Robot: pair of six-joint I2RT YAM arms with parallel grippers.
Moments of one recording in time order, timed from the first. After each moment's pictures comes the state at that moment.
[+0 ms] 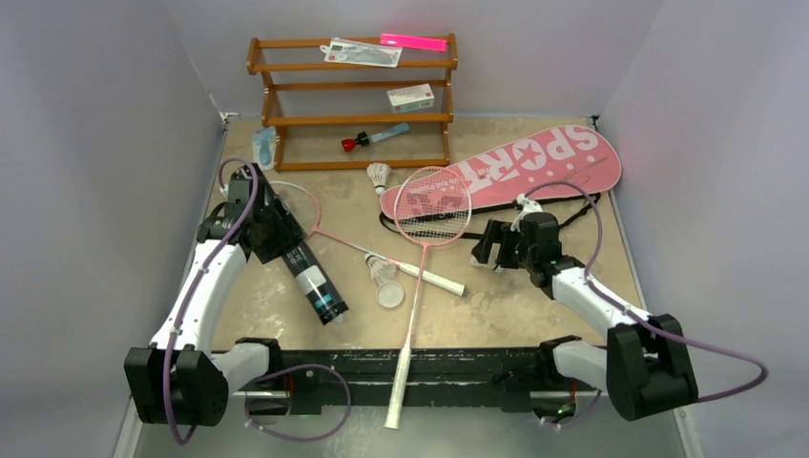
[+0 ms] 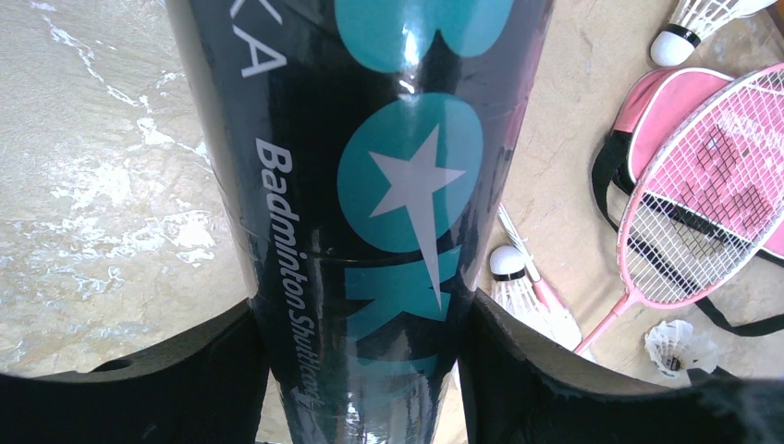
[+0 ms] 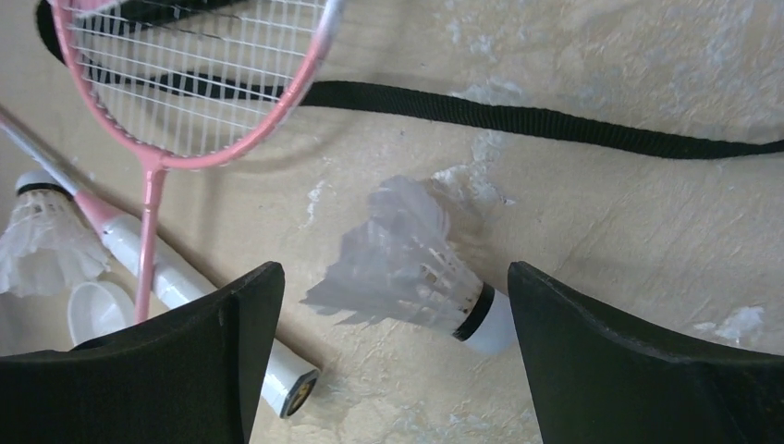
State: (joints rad) left arm -0.03 1.11 0.92 -0.79 0.02 -0.69; right arm 0.22 1.14 0.46 -0.04 -0.20 0.40
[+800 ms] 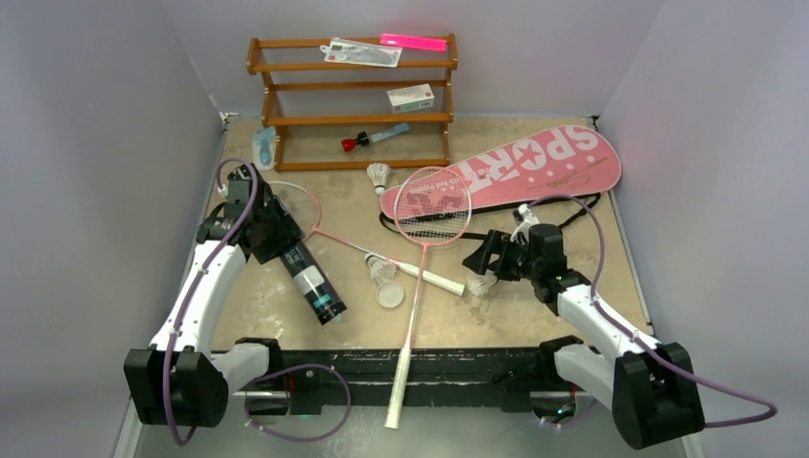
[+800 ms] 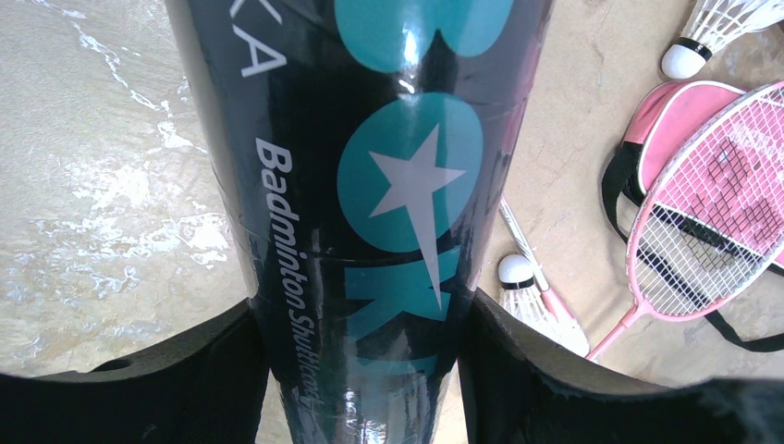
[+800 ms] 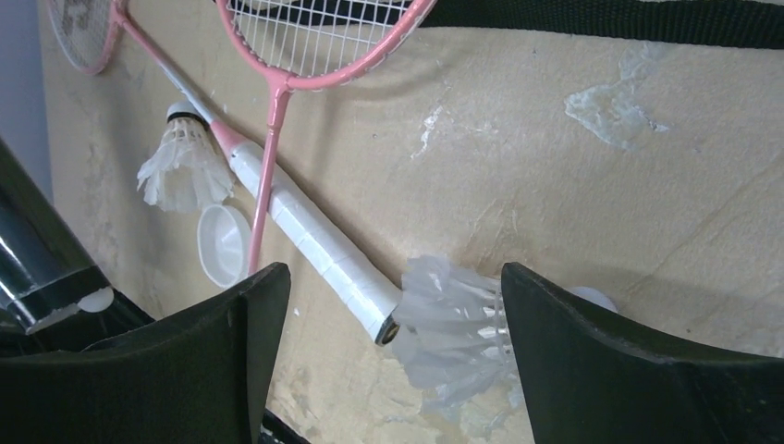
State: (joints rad) left arm -0.03 1.10 0.92 -0.80 -0.02 -0.69; right arm 0.22 1.02 0.37 -0.01 -0.42 0.55
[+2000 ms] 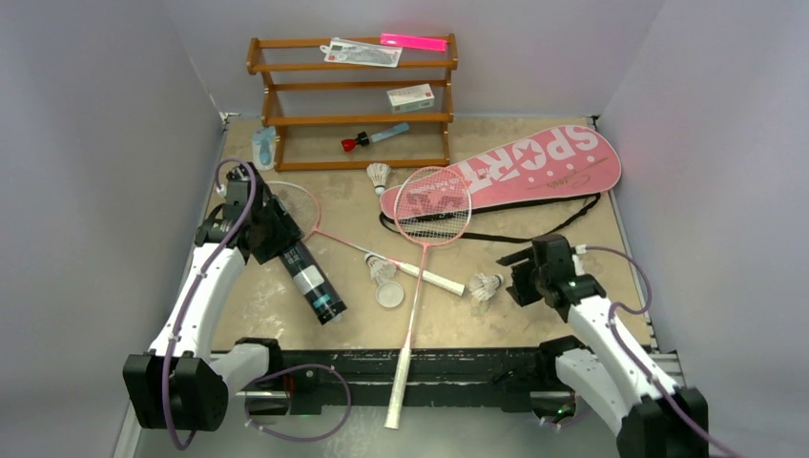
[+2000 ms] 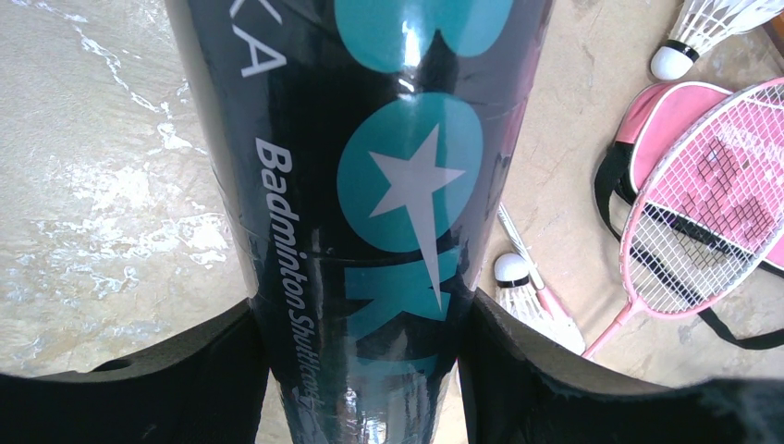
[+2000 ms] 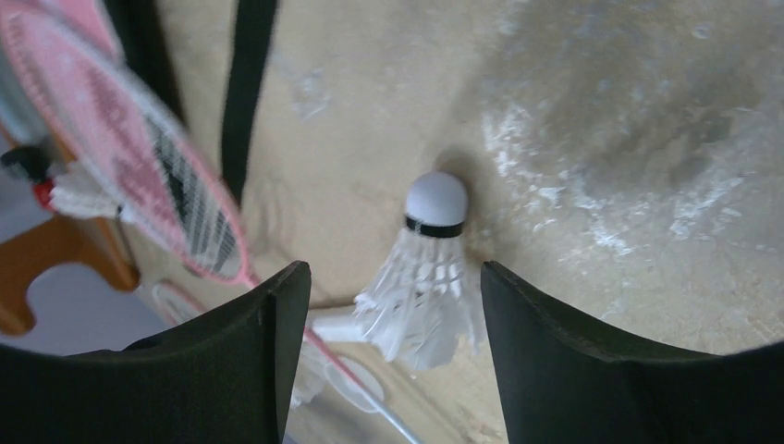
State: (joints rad) left arm -0.03 1.09 0.92 -0.80 -0.02 -0.69; right arm 0.24 0.77 0.45 -0.60 0.04 1.41
